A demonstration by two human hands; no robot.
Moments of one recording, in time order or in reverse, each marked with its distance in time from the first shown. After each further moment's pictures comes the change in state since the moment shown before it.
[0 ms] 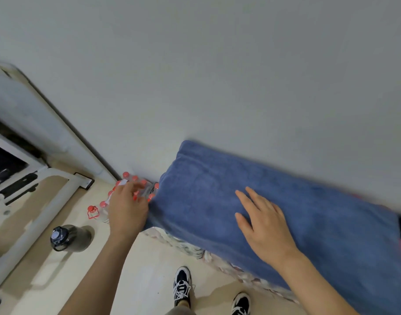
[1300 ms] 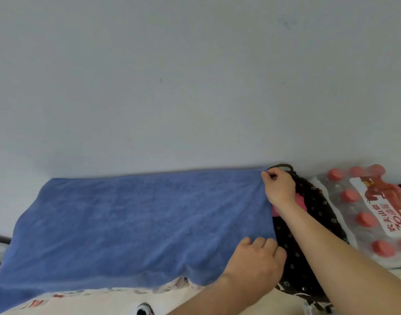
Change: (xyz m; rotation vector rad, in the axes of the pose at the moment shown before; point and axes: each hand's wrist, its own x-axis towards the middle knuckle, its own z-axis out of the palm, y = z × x) left_hand -0.315 0.252 0.189 0.390 -0.720 1.622; right_hand -0.072 0.307 -0.070 0.562 0.674 0.791
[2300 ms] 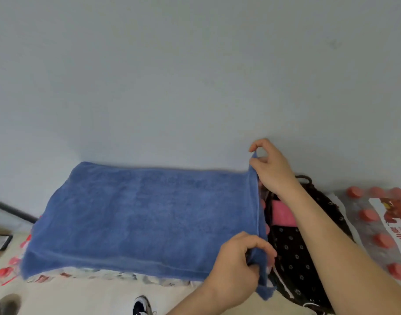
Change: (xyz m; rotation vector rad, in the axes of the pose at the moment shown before) left_hand -0.062 -0.021 -0.050 -1.192 0.351 -0.511; right_hand -0.036 -0.122 -0.010 0.111 -0.366 -0.316
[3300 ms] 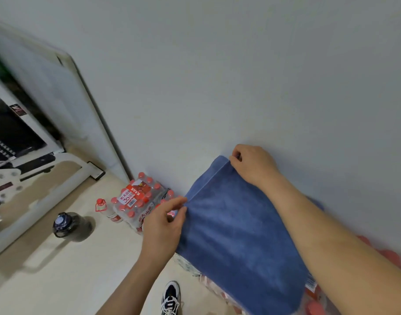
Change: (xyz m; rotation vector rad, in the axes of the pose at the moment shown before) left_hand -0.145 -0.133 -0.311 0.084 1.061 -0.384; right_hand 0.042 -0.195 0.339 -0.674 -0.433 -0.523
